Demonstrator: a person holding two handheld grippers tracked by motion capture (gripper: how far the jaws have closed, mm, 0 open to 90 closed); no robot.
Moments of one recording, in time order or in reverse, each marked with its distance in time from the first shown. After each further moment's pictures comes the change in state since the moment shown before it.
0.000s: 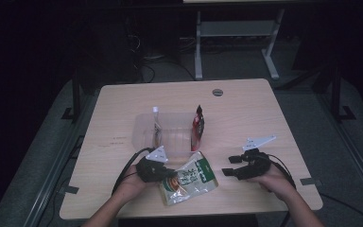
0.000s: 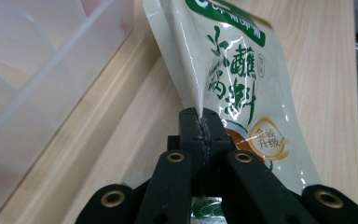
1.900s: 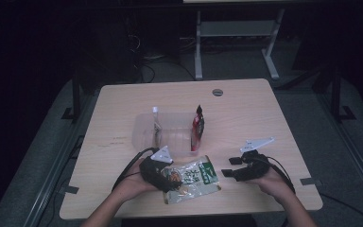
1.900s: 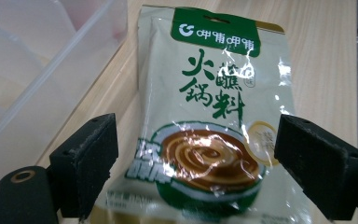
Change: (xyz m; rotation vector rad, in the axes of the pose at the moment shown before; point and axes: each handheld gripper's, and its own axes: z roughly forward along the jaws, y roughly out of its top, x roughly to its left) left arm -0.004 0.011 0.017 0.053 0.019 0.013; right arm 0.010 0.000 0.003 0.047 -0.066 0.014
